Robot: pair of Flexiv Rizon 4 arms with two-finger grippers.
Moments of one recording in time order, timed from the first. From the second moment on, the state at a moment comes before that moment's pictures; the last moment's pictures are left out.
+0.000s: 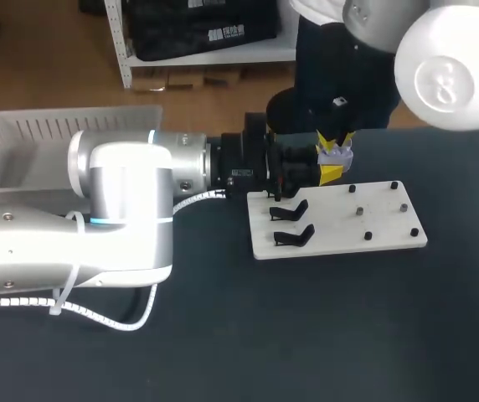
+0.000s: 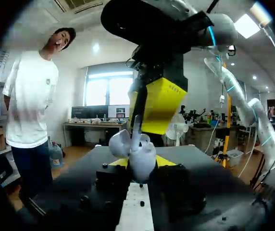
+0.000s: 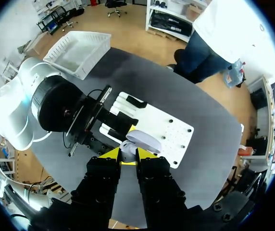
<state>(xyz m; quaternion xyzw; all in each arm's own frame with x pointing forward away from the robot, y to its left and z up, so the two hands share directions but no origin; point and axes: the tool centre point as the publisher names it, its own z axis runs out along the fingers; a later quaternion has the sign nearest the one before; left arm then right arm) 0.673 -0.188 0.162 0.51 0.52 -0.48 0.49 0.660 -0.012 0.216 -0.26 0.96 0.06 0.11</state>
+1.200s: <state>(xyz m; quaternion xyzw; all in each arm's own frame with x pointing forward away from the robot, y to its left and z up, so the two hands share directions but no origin) 0.672 -0.188 0.162 0.51 0.52 -0.48 0.49 0.655 -0.012 0.206 -0.28 0.95 0.04 0.11</state>
